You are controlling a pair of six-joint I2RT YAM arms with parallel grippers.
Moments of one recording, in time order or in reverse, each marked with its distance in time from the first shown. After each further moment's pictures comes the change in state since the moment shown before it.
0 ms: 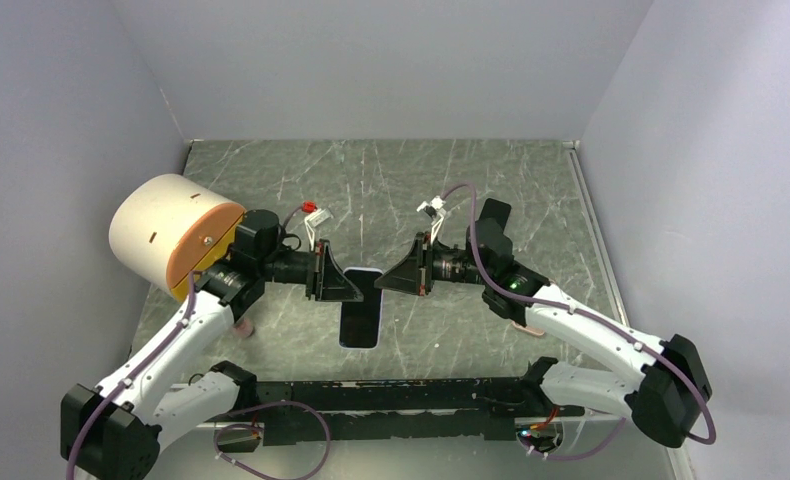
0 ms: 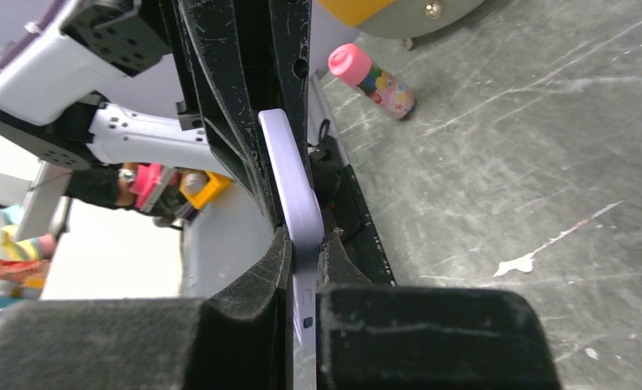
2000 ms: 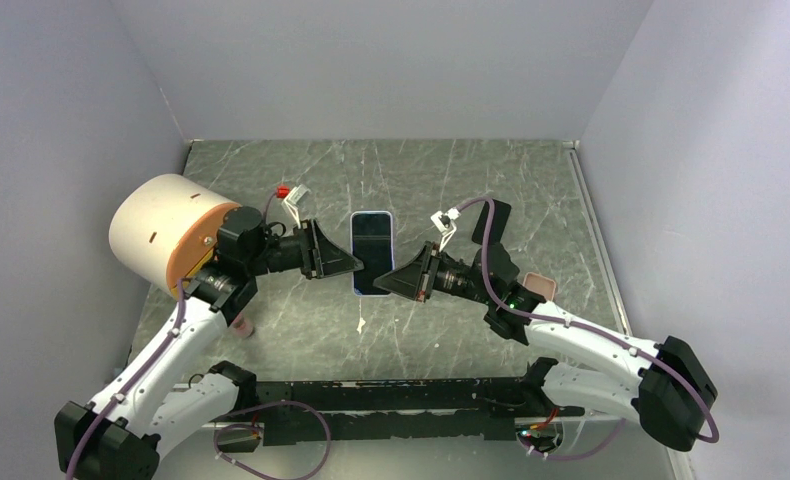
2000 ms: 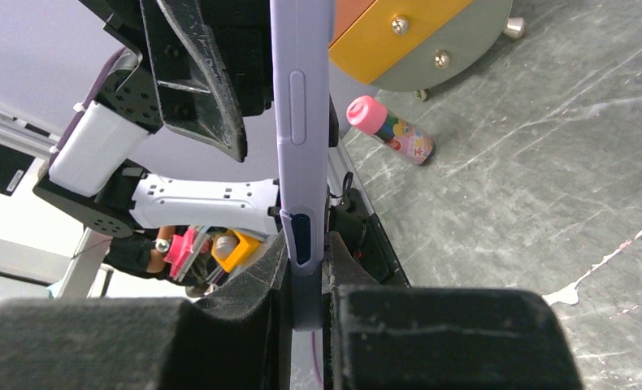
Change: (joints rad) left arm 0.019 -0.066 0.017 0.137 -0.232 -0.312; right arm 0.058 -0.053 -0.183 0.304 0.192 0.225
